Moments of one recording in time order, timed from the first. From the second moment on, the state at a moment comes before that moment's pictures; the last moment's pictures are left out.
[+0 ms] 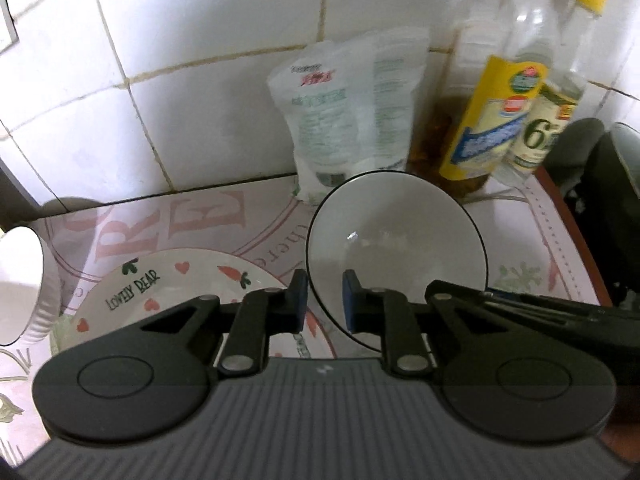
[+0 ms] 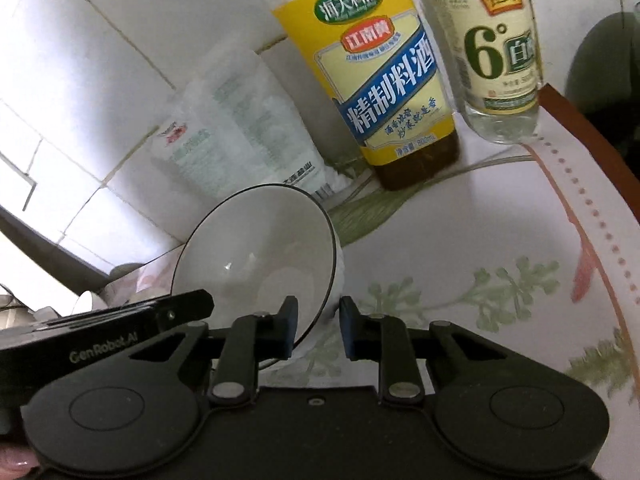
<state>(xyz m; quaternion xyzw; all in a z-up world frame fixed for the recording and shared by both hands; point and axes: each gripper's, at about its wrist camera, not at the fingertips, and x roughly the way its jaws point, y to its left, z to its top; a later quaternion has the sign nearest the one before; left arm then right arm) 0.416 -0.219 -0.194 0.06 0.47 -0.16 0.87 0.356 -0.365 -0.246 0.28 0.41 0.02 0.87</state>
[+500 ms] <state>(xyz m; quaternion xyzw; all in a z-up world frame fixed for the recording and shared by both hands) 0.346 -0.213 -0.160 0.03 0.48 -0.19 0.86 0.294 -0.375 -0.186 0.24 0.40 0.01 0.88</state>
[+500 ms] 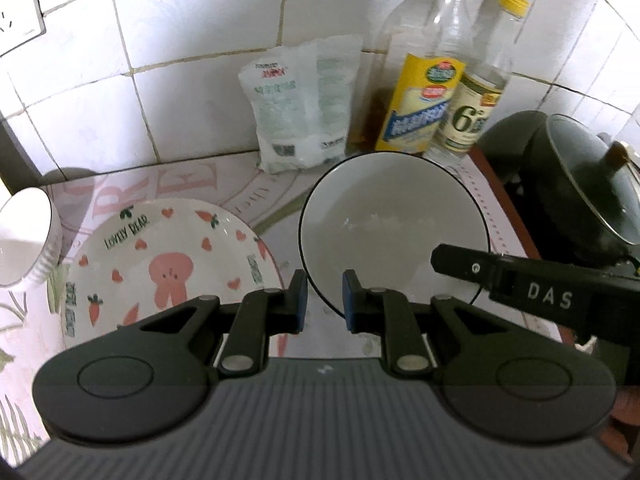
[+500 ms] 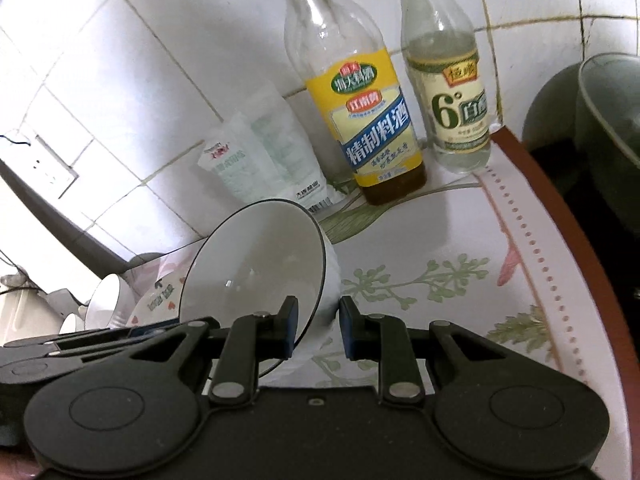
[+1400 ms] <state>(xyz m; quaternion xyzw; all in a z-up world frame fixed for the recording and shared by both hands) 0.315 -0.233 -0.218 0.01 0.49 -0.19 0.85 0.272 -0.400 -0.257 0.20 0.39 0.05 0.90</state>
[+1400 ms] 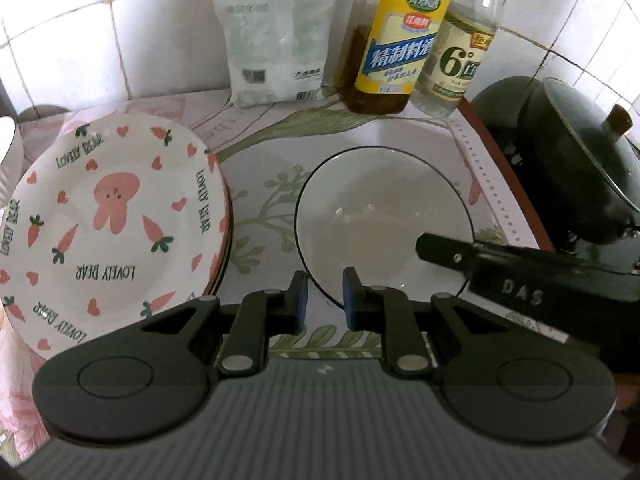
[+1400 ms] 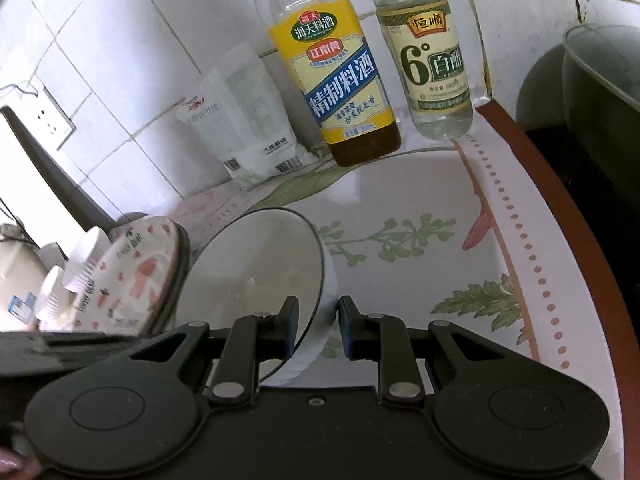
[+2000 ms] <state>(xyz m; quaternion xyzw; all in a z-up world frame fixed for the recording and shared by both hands) 0.306 -0.232 -0.189 0.03 0.51 -0.19 0.84 0.244 -0.381 -0.234 0.15 0.39 0.04 0.91</state>
